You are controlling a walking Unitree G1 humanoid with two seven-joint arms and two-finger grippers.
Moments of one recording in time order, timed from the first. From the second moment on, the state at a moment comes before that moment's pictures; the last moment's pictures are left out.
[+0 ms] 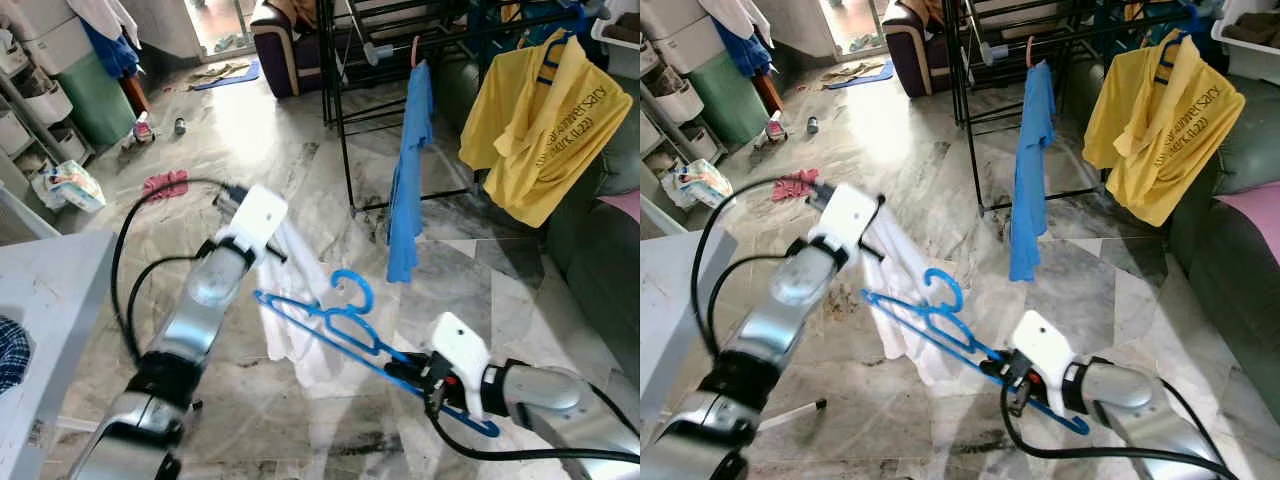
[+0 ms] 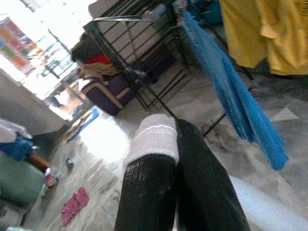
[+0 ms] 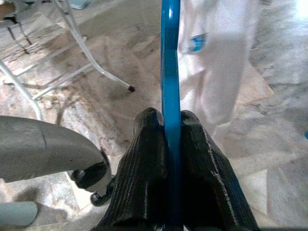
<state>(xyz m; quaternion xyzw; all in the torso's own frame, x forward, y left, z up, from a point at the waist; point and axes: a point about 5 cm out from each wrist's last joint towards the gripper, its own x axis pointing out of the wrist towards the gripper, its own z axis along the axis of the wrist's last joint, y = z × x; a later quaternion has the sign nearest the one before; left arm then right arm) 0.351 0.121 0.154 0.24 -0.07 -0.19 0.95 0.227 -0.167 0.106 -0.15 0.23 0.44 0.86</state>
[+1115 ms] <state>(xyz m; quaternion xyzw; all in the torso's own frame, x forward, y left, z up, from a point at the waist) 0.369 0.108 0.166 0.25 -0.02 -0.11 0.96 0.232 -0.178 0.108 -0.21 0.23 0.37 0.87</state>
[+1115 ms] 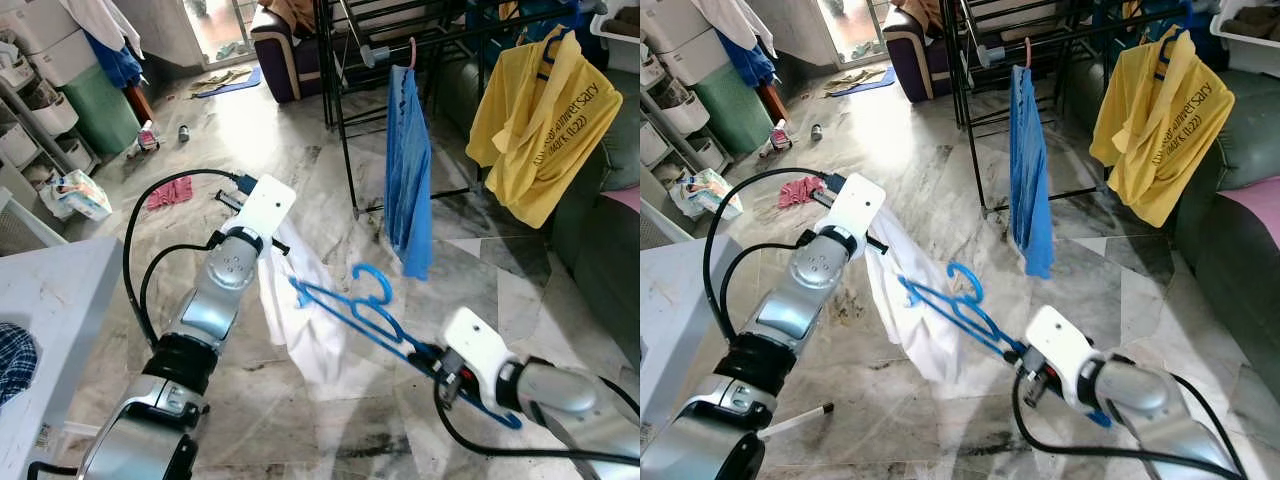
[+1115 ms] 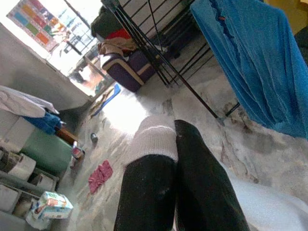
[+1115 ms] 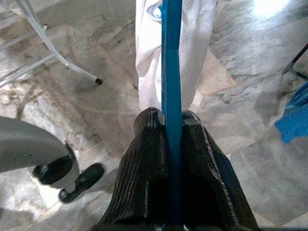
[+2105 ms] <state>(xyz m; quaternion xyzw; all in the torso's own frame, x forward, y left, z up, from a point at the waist) 0.352 0.071 0.192 0.13 0.02 -0.15 0.98 0.266 -0.174 0.067 -0.17 0.27 0.34 0.89</state>
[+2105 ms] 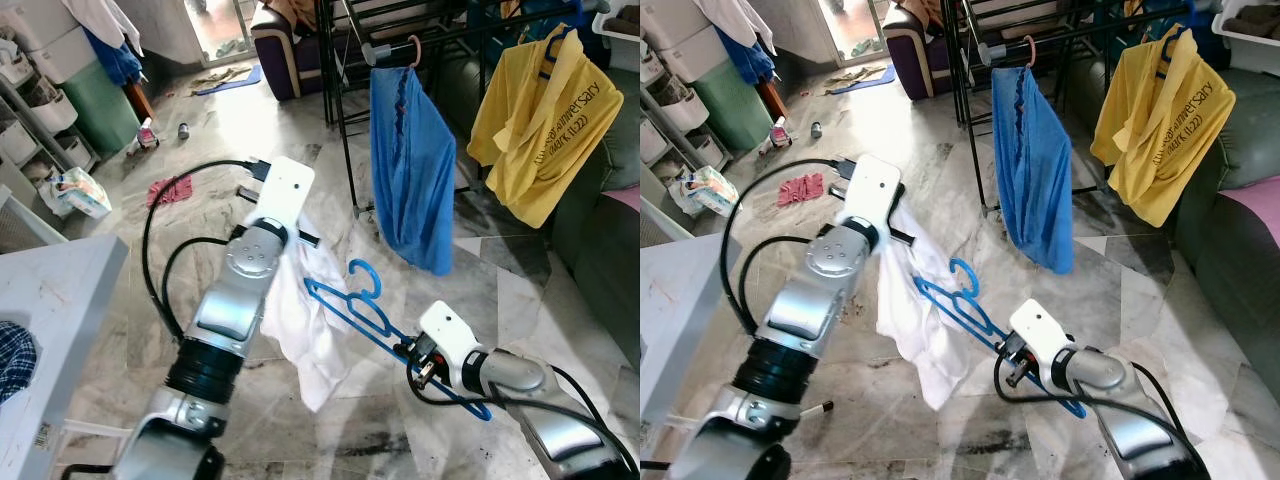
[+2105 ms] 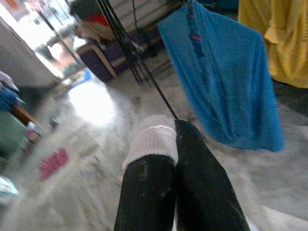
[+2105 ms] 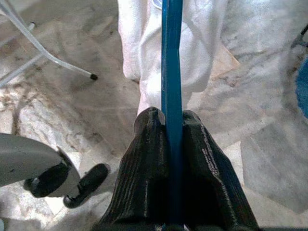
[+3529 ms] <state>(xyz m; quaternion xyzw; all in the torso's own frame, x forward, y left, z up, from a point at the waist) 0.356 0.073 0.150 0.09 0.18 -0.14 0.97 0.220 -0.243 0.059 -0.16 0.35 0.22 0.90</state>
